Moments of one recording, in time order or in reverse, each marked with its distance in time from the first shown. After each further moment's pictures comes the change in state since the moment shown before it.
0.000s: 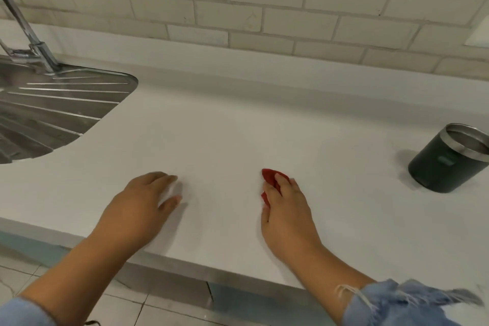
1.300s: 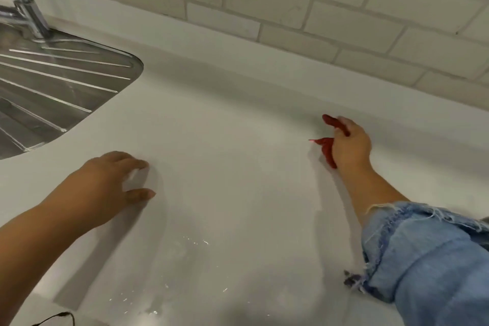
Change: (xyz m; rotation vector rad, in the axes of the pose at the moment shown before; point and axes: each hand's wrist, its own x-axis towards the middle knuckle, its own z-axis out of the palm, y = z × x) left_hand 0.098 -0.065 -0.027 0.040 -0.149 -0.167; right_hand 0.245 0.074 -0.032 0.983 0.388 0.373
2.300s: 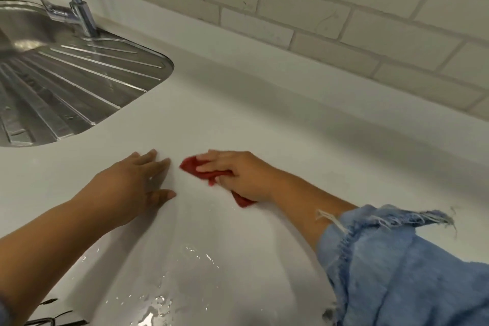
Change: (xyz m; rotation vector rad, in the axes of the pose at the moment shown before) left_hand 0.011 0.015 0.007 0.152 -0.146 -0.100; right_hand -0.091 -0.020 0.136 -0.497 -1.313 -0.579
